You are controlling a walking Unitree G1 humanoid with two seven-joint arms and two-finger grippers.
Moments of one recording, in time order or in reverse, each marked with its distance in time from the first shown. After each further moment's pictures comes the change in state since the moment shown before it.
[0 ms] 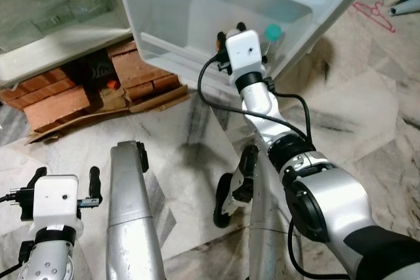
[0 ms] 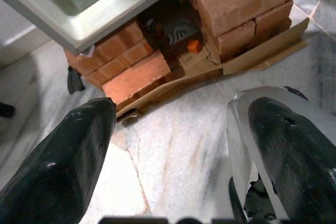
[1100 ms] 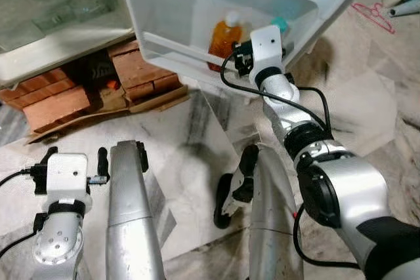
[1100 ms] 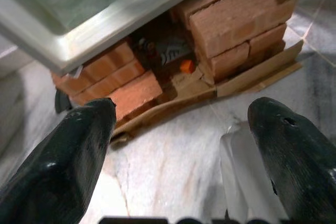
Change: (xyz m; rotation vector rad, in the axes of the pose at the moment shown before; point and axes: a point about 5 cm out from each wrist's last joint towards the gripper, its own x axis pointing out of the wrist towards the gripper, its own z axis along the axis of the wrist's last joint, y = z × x) left arm 0.037 -0.007 0.005 -0.003 -0.061 -0.011; right arm 0.009 -0.034 -0.011 0.039 0.177 0.042
